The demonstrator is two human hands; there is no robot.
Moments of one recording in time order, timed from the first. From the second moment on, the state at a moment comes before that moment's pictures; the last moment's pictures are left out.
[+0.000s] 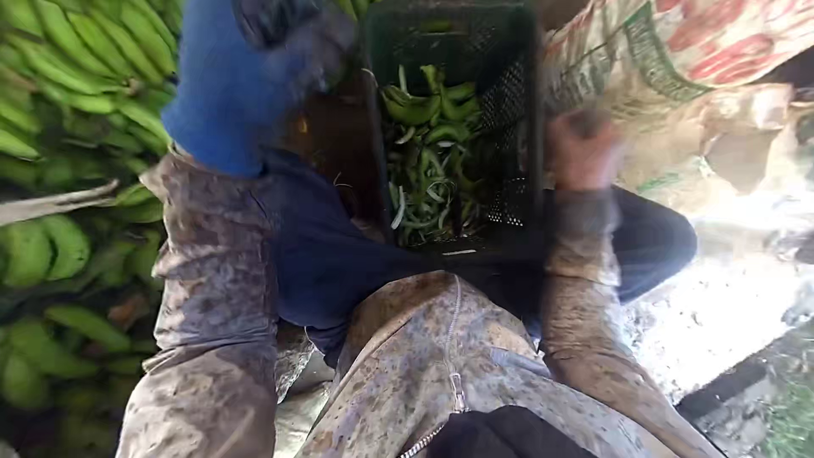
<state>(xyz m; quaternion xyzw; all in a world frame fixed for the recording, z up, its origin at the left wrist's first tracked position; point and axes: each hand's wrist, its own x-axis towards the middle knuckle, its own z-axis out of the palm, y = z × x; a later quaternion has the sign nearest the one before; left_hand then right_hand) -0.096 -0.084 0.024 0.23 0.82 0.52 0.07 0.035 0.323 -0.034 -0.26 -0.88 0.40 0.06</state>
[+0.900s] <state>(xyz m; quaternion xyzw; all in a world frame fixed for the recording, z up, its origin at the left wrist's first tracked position) -0.092 -0.041 -0.027 0.02 0.89 0.43 0.18 0.005 0.197 -0.168 -0.49 -0.36 0.78 -0.15</state>
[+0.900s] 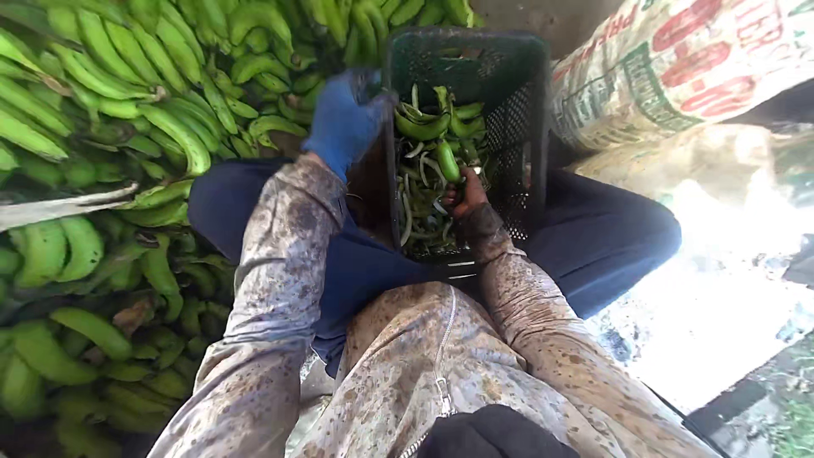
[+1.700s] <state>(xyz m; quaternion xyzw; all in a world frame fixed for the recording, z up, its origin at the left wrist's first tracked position) 0.035 -0.022 -0.114 -0.19 0.81 0.55 0.01 0.096 0.134 -0.106 -0.11 -0.84 0.43 -0.31</state>
